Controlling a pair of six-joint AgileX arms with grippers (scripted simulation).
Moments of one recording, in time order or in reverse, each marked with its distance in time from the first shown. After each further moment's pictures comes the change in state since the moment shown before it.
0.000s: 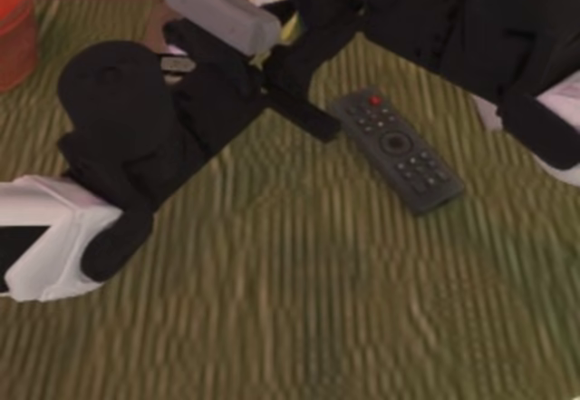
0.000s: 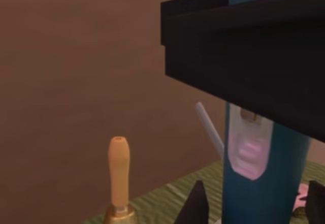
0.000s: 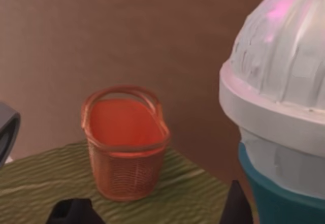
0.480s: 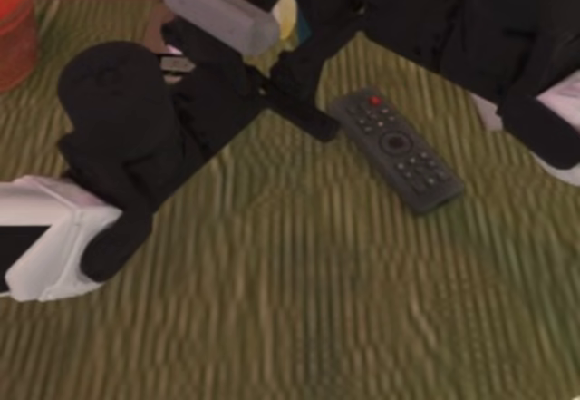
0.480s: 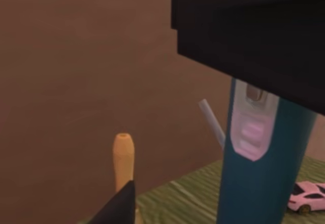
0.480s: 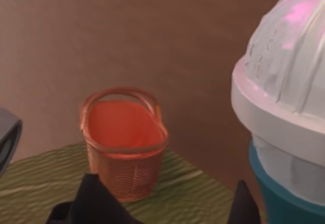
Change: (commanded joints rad) left arm 0.000 0.000 0.000 0.000 0.000 0.000; right arm 0.000 0.000 0.000 0.000 0.000 0.000
